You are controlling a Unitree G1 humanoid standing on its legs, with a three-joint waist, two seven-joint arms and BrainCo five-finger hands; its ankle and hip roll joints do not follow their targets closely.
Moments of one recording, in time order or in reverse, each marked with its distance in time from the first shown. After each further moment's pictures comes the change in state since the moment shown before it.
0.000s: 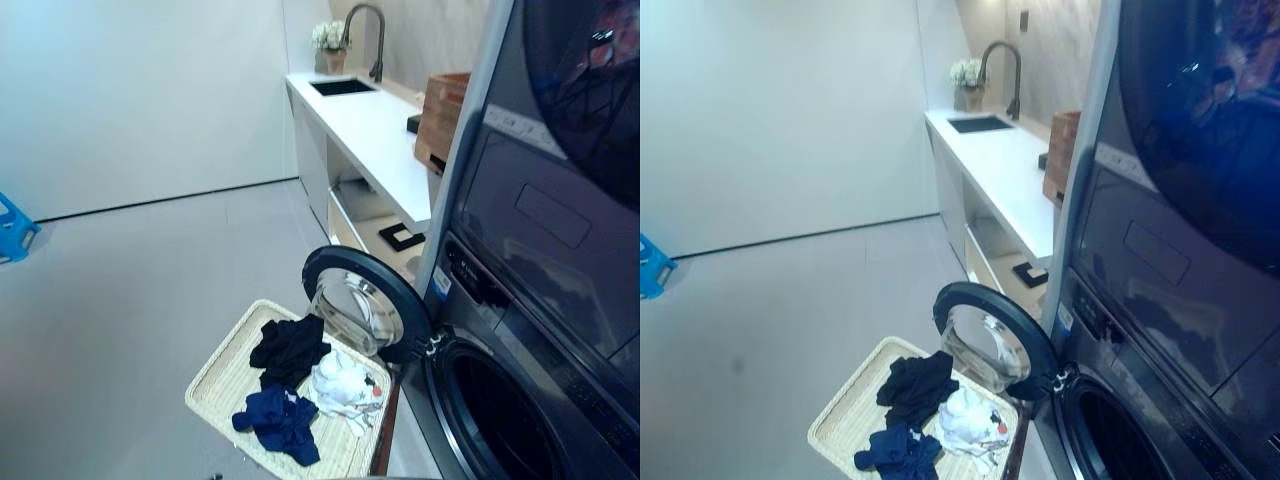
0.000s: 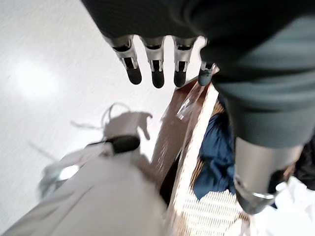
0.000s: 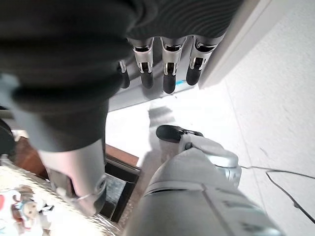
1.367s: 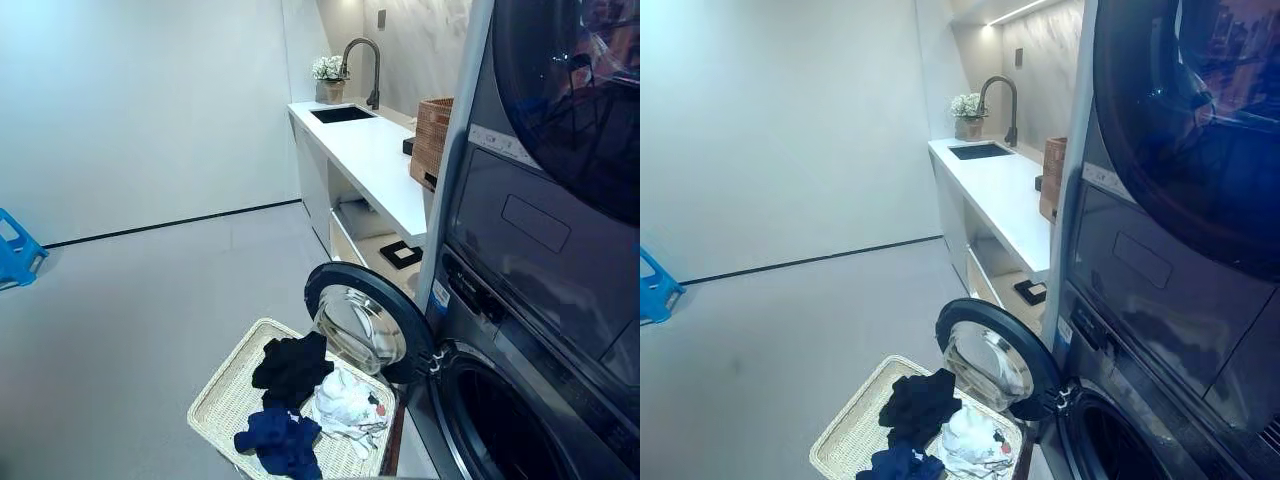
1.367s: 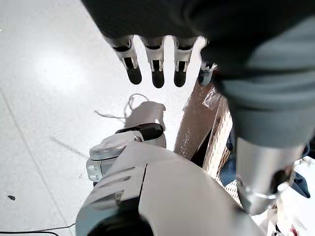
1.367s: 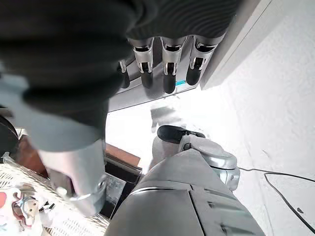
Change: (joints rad) left arm 0.115 -0.026 0.049 0.118 0.092 0.231 -0.203; right arm 0.101 0.019 -0.037 0.060 -0.105 0.037 -0.002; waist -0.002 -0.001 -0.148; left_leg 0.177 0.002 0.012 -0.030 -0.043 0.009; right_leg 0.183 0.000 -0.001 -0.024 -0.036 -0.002
